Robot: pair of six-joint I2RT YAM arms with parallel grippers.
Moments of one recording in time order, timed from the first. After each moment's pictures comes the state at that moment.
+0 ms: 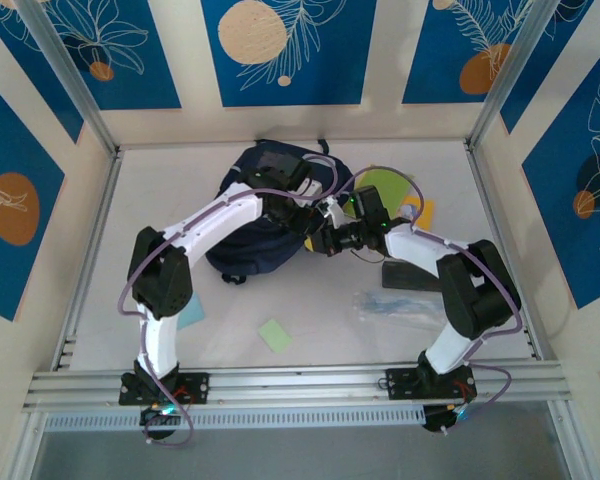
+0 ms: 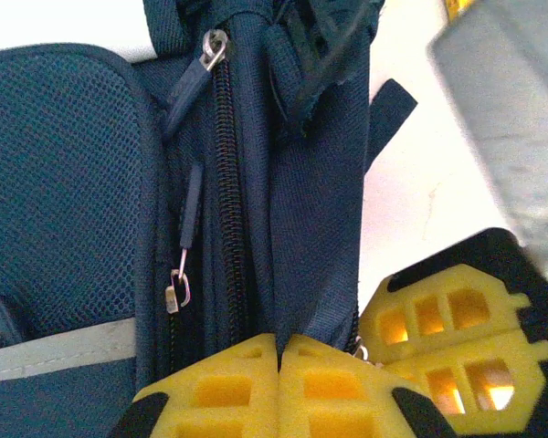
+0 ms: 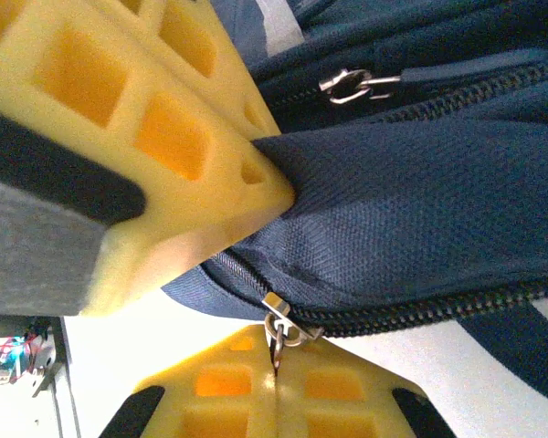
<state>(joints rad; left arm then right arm) -0.69 1.97 1.79 -0.94 0.13 -0.16 0.43 1.63 0.92 -0.11 -0.74 0.18</state>
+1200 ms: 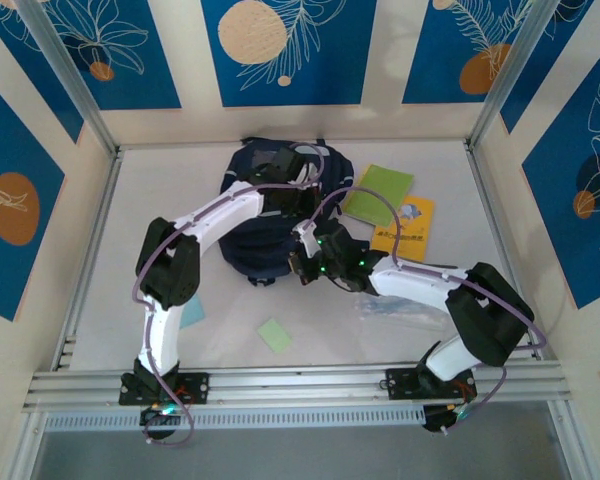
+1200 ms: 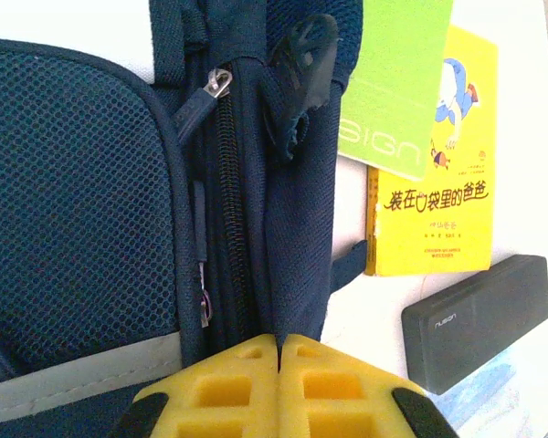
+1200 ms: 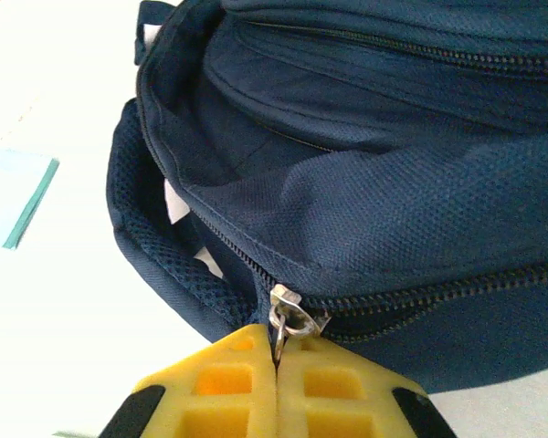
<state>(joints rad) -0.63 2.06 1.77 -0.61 0.30 -0.57 0.79 1.50 0.80 0.00 -0.16 0.25</state>
